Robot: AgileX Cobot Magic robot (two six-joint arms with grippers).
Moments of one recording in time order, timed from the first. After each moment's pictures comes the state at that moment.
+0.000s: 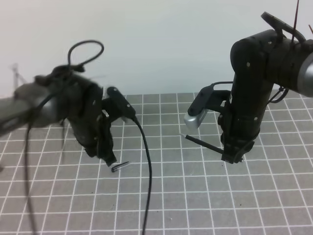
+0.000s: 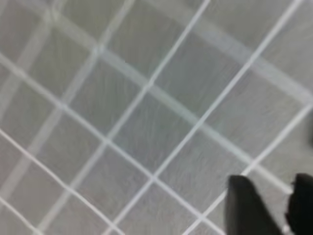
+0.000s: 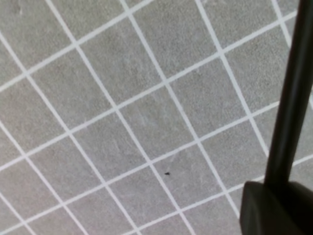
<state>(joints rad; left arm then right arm) -0.41 1.83 -1.33 0.01 0.78 0.64 0.50 1.98 -1.71 0.01 1.20 -0.63</state>
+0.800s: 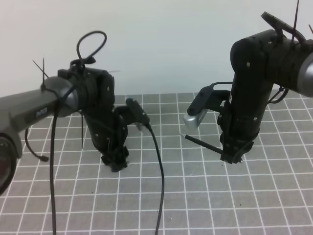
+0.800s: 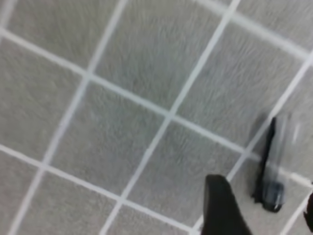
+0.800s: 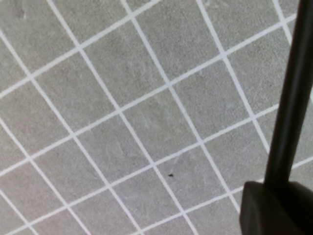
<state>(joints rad) -0.39 2.07 -1.58 -0.14 1.01 0.75 0.50 1.98 -1.71 0.01 1.20 -0.63</state>
